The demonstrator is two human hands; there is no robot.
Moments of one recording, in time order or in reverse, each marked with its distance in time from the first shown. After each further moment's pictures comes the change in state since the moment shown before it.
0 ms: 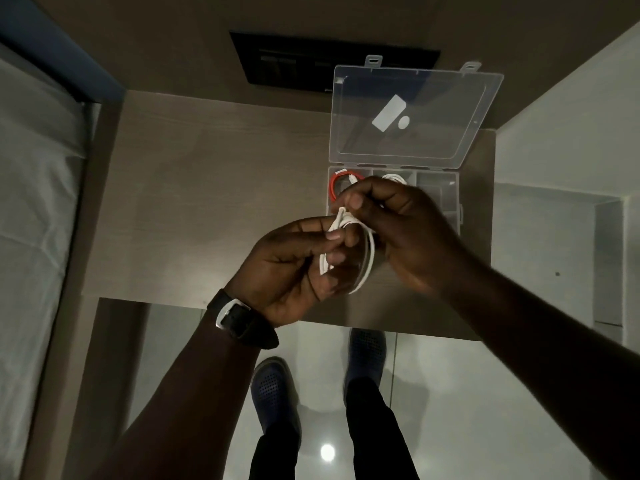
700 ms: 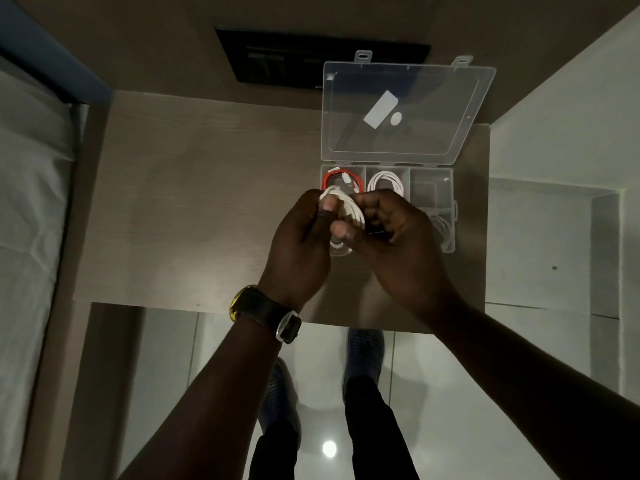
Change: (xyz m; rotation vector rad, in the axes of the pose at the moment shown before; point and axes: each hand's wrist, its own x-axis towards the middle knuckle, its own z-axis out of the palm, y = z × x) left_hand 0.029 -0.022 -0.010 1.003 0.655 0.454; right_hand -0.017 0.033 0.005 -0.384 0.341 -0.079
